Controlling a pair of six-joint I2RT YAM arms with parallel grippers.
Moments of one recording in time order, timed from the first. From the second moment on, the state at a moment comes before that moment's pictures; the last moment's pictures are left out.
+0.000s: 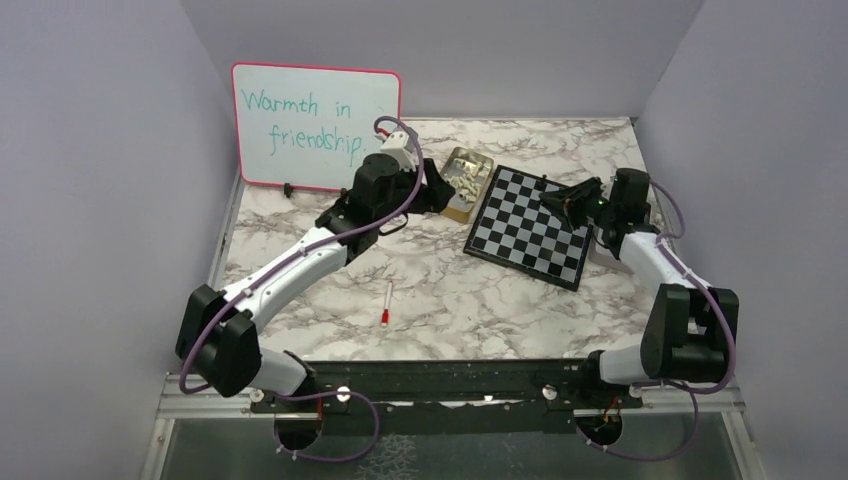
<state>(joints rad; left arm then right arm) -0.63 1.35 1.10 -0.02 0.05 -0.52 -0.14 1.40 0.81 0.00 -0.51 1.05</state>
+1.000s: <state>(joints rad) -0.84 1.92 1.46 0.33 0.06 -0.55 -0.06 1.37 0.72 0.31 -0.60 1.43</state>
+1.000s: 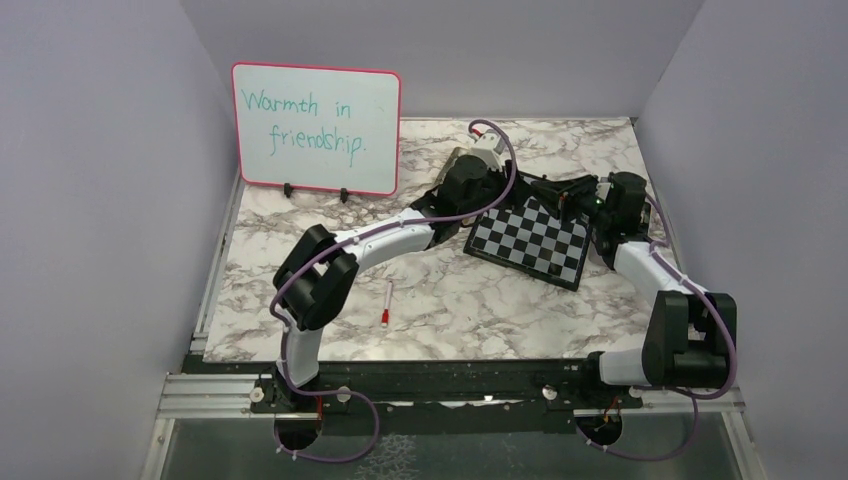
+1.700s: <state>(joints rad) -0.86 1.97 1.52 0.32 0.09 -0.54 -0.06 1.35 0.67 0.33 -0.61 1.42</state>
